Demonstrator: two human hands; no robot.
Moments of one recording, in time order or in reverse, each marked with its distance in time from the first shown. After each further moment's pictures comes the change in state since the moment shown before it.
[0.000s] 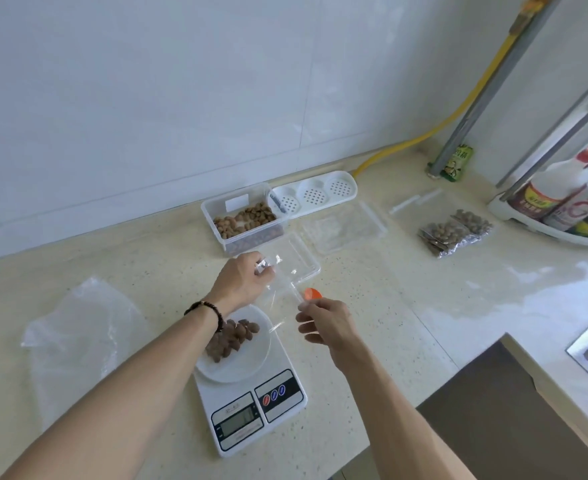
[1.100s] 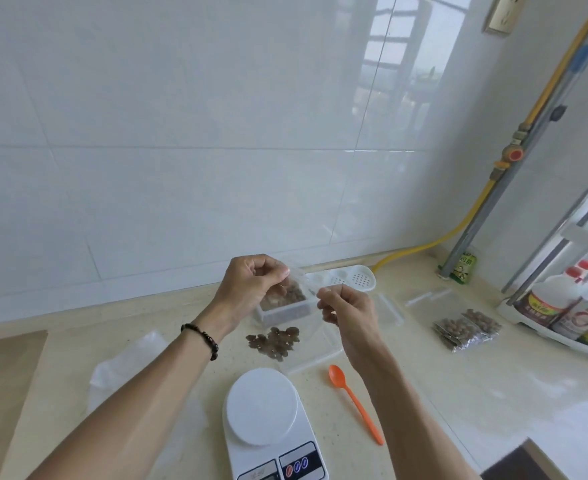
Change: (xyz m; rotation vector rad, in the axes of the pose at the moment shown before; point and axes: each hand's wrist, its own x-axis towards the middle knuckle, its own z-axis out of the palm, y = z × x) left_hand -0.084 0.076 -0.139 -0.698 0.249 0.228; right_hand -0.074 -0.129 0.027 0.165 -0.041 -0.626
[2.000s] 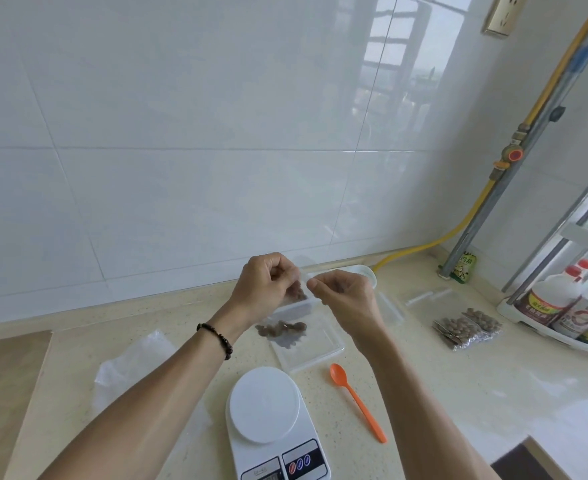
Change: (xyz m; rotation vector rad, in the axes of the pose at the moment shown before) left_hand -0.004 0.008 0.016 0.140 -0.004 0.089; right_hand 0.001 -0.027 0.004 -0.278 -0.098 -0.154
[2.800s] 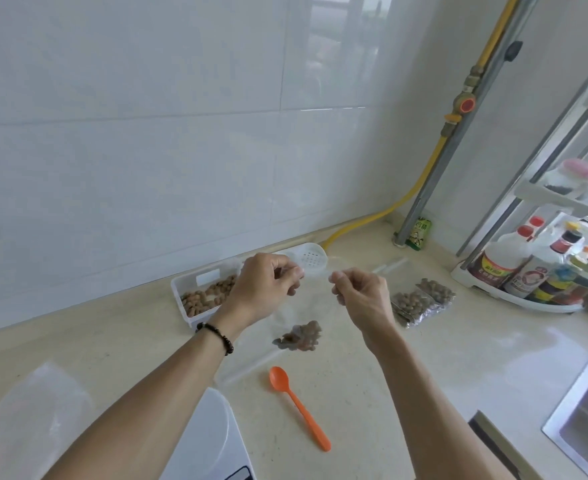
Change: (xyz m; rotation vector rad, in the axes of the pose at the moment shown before) left_hand 0.082 -0.025 0.138 0.134 -0.184 -0.034; right_hand 0.055 0.094 -0.128 -0.031 0.279 0.218
